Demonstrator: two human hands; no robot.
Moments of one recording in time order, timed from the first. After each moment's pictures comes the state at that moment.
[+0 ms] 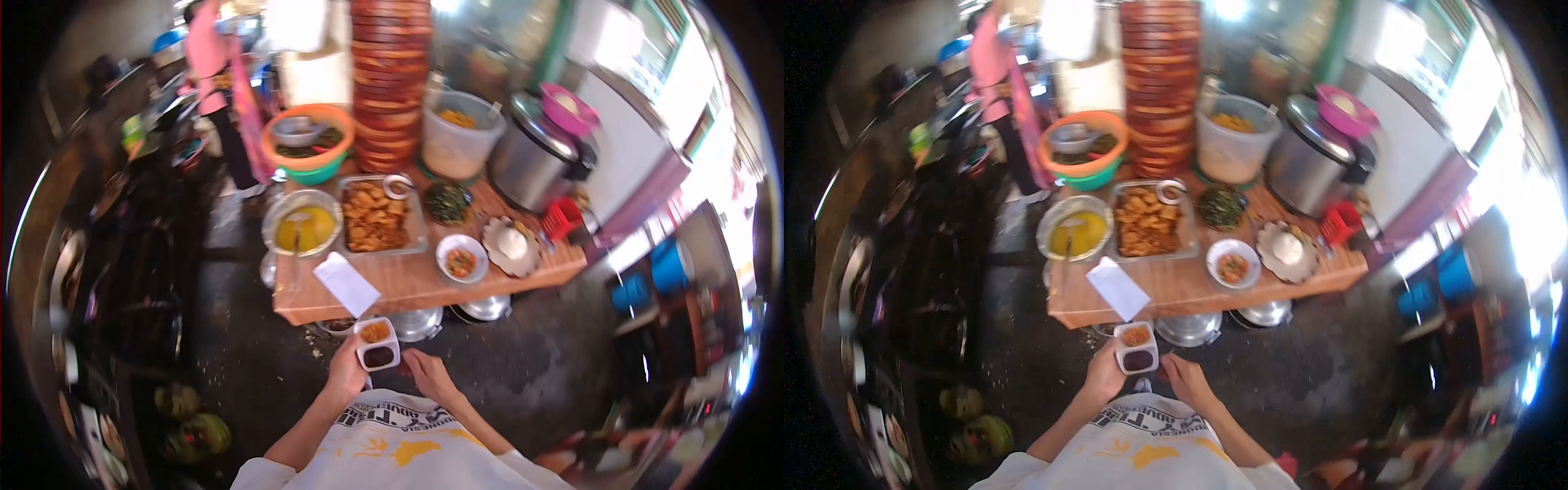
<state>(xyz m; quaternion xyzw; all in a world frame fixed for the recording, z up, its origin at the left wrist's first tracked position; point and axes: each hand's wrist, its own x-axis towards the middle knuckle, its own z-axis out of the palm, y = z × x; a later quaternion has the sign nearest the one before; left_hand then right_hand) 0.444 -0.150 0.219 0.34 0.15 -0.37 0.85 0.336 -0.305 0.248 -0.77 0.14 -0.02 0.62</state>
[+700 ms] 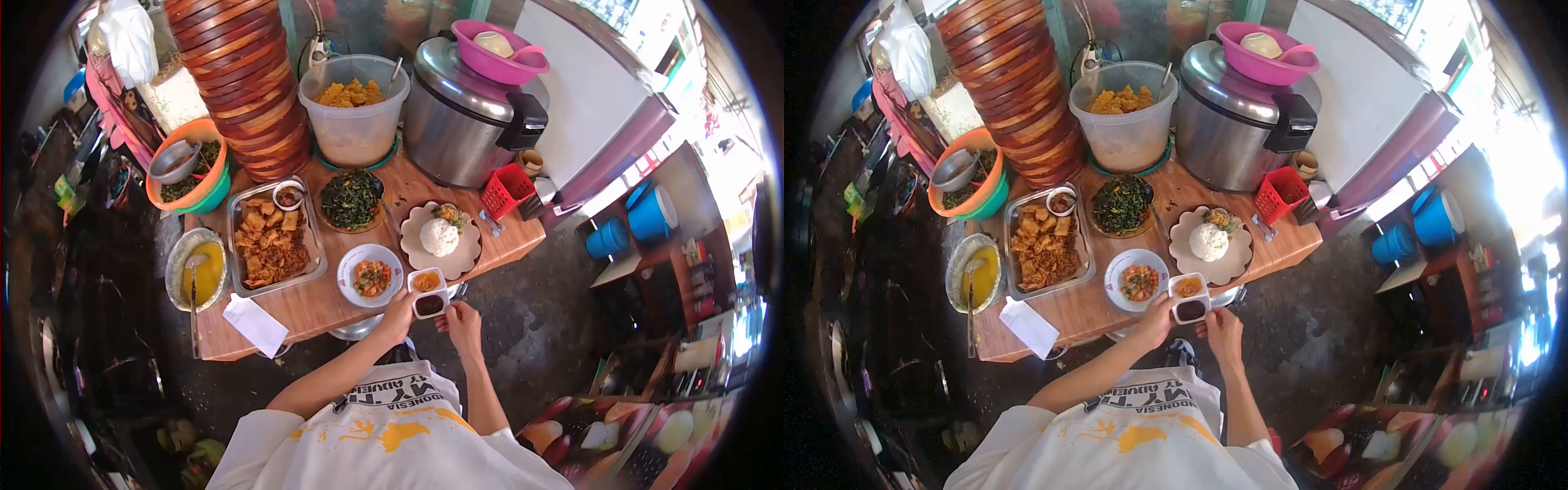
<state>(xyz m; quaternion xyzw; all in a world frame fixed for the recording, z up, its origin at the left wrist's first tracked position) 0.465 -0.534 0.162 0.49 0.00 -0.53 0.69 0.339 -0.618 0.198 -0.62 0.44 -0.19 0.62</state>
